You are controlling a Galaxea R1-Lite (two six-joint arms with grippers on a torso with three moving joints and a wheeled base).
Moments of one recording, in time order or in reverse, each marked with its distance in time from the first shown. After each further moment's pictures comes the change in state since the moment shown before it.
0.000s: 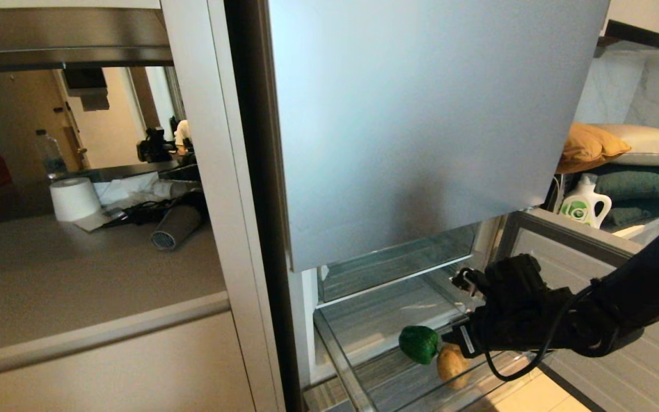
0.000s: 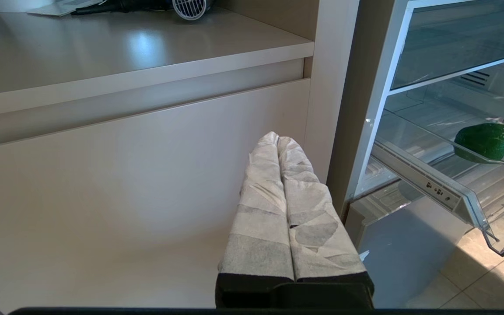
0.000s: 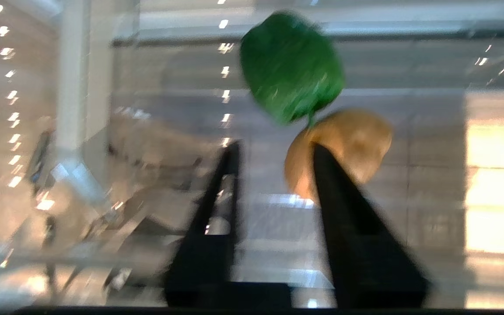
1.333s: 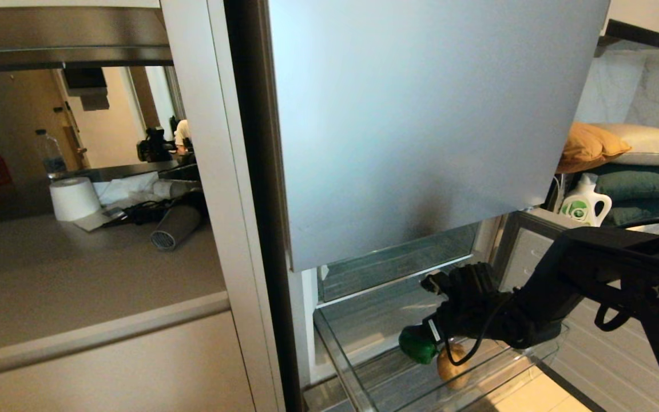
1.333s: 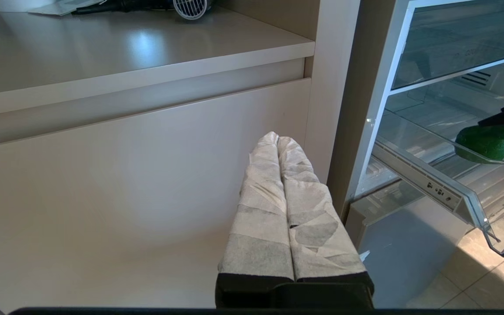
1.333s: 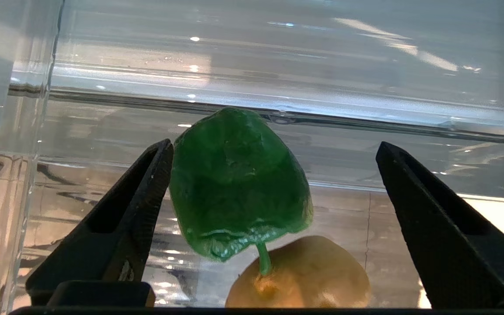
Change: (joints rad) left arm 0.000 0.000 0.000 0.000 0.000 0.000; right arm -0.001 0.343 -0.244 -0.190 -0.029 -0.131
